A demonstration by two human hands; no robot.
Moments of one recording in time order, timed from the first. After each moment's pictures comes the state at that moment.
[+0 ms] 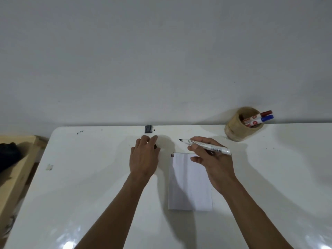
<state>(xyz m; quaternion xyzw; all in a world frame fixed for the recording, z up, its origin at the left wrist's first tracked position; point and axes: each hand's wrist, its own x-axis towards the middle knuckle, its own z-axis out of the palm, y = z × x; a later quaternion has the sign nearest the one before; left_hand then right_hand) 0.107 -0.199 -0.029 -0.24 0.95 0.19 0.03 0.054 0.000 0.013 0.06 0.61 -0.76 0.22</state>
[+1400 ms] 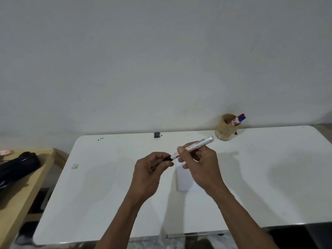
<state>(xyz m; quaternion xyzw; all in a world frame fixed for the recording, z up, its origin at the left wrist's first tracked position) 0.252 -0.181 0.073 -0.15 0.72 0.68 -0.09 0.185 -0.029 0.096 -0.09 0.75 -0.65 0.10</state>
